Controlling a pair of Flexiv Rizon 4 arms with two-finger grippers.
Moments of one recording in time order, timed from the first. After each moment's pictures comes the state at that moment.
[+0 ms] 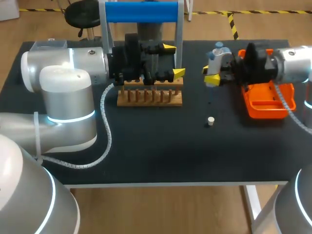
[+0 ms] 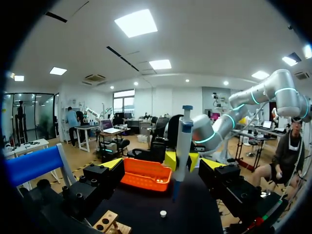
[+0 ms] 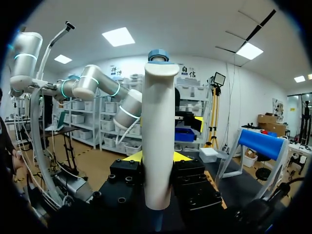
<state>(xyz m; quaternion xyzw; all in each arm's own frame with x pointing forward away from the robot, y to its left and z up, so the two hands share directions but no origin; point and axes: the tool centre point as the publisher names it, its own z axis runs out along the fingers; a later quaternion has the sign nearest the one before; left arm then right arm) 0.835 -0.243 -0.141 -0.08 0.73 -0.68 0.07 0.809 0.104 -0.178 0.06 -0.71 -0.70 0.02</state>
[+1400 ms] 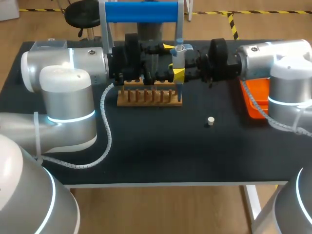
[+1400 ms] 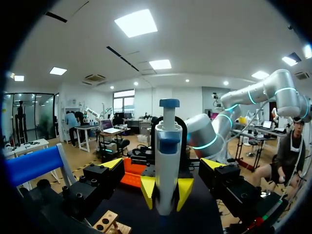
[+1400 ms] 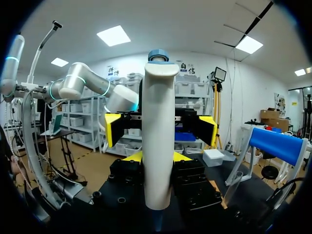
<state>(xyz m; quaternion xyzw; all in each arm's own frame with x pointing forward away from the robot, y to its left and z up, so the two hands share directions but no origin) 0.835 -0.243 -0.141 -0.08 0.73 -0.68 0.07 0.826 0.189 -0.179 0.05 -0.71 -0.70 0.04</state>
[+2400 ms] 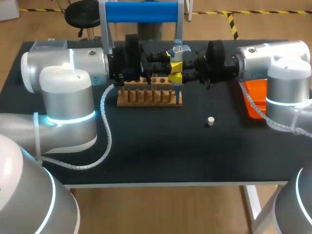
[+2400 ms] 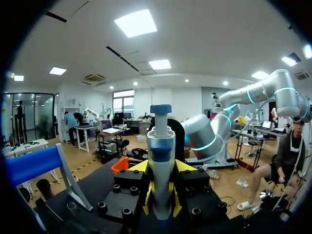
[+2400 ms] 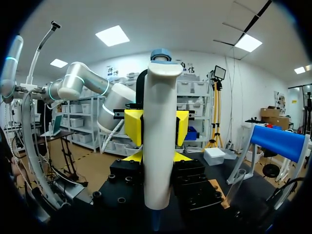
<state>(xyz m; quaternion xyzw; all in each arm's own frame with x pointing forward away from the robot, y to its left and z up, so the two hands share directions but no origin) 0.832 -0.243 -0.142 -0.08 0.73 -0.68 0.07 0.825 0.194 -0.185 0.05 -0.71 -0.70 0.04</state>
